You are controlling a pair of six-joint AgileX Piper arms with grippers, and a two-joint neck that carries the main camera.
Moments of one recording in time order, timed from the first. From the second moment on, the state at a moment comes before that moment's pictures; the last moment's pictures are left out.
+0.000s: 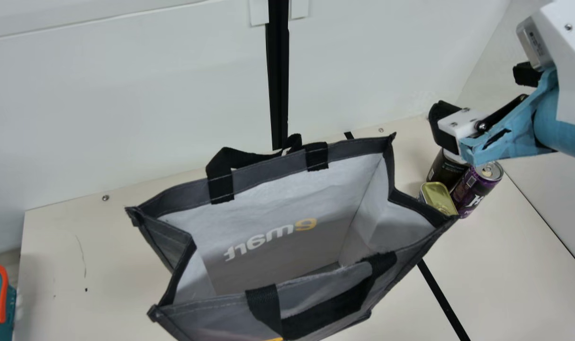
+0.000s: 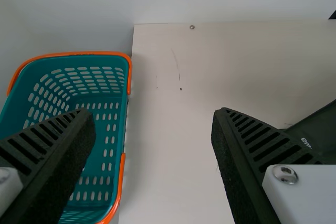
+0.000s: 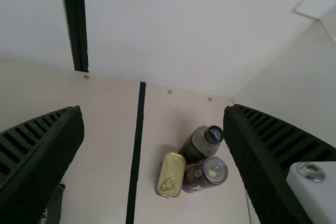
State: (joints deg) left arm -1.7 43.3 -69.0 -1.3 69.5 2.6; right arm -16.4 69.6 -104.3 6.9 69.9 -25.4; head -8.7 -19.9
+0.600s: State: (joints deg) left arm -1.7 43.3 -69.0 -1.3 69.5 2.6; right arm -19.3 68.5 -98.6 0.6 69.8 -21.6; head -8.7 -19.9
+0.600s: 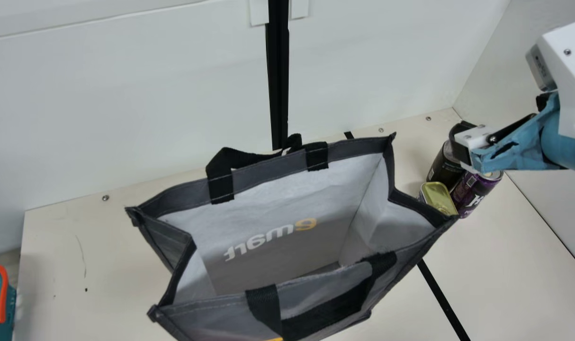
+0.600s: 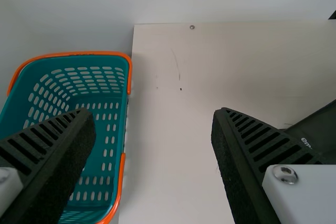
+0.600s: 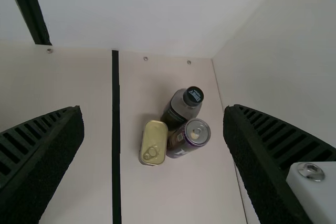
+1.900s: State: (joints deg) left arm -1.7 43.3 -69.0 -1.3 69.5 2.6; right arm -22.4 65.8 -89.0 0.0 69.9 -18.3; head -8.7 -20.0
